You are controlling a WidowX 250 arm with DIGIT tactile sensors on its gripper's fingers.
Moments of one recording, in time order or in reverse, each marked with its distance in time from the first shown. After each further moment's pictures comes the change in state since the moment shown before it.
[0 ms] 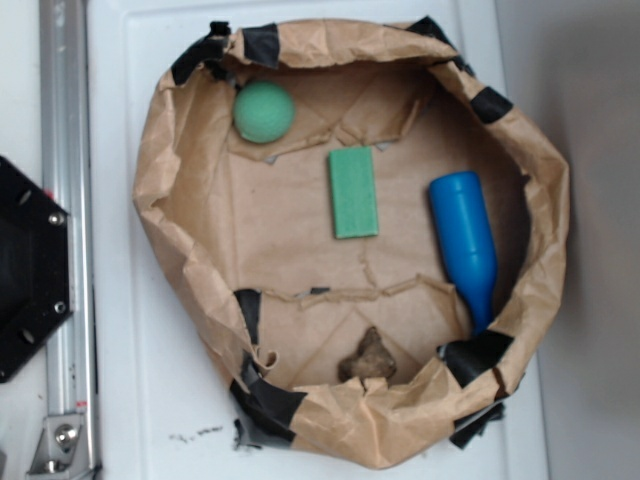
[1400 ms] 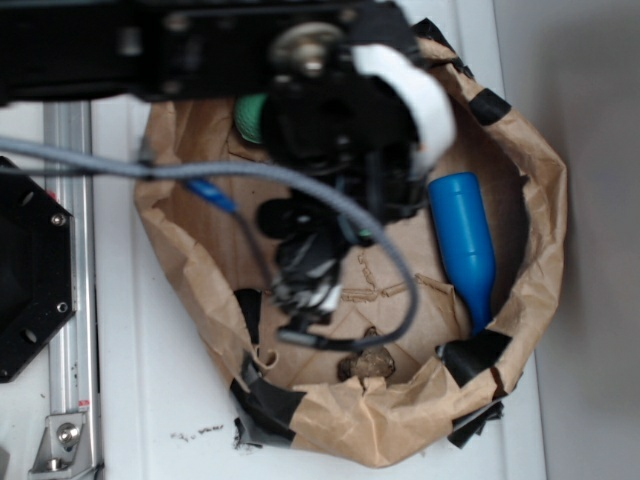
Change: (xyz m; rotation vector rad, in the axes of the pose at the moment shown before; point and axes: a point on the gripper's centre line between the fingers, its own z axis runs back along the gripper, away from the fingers) arm 0.133 0.022 -0.134 -0.157 -0.035 -0.330
